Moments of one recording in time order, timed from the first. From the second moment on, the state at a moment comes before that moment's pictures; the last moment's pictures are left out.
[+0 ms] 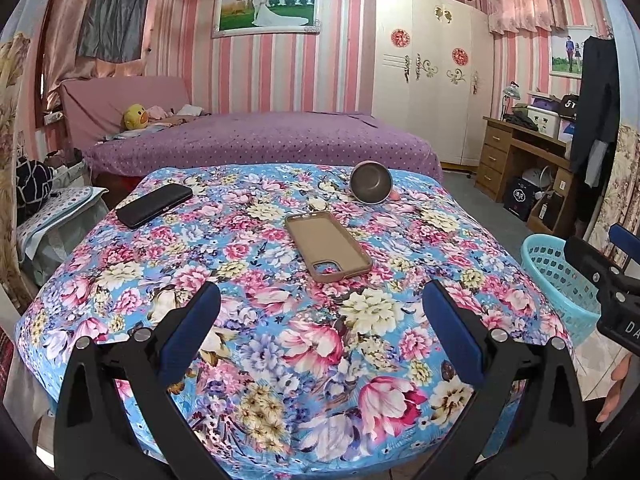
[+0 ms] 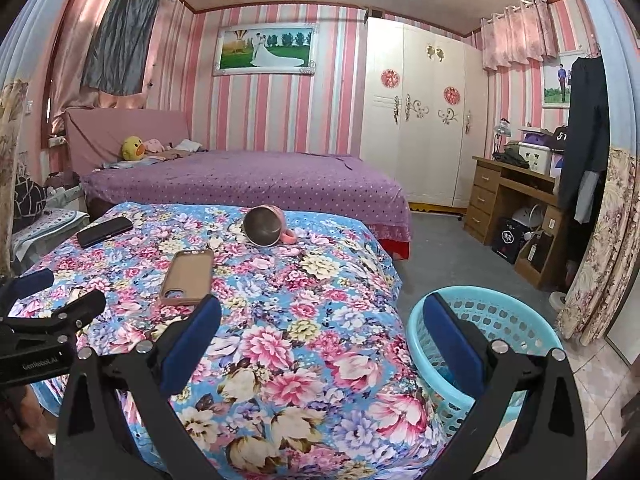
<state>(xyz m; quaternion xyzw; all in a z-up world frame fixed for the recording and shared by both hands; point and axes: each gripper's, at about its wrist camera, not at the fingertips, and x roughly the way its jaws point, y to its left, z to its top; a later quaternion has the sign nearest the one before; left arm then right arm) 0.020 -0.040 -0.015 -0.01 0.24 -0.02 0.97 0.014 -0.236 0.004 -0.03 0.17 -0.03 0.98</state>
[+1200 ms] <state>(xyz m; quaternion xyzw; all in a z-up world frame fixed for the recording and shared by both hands) 0.011 -0.035 -0.009 -0.01 0.21 0.00 0.98 0.021 -0.228 -0.002 -0.03 0.17 -0.01 0.99</state>
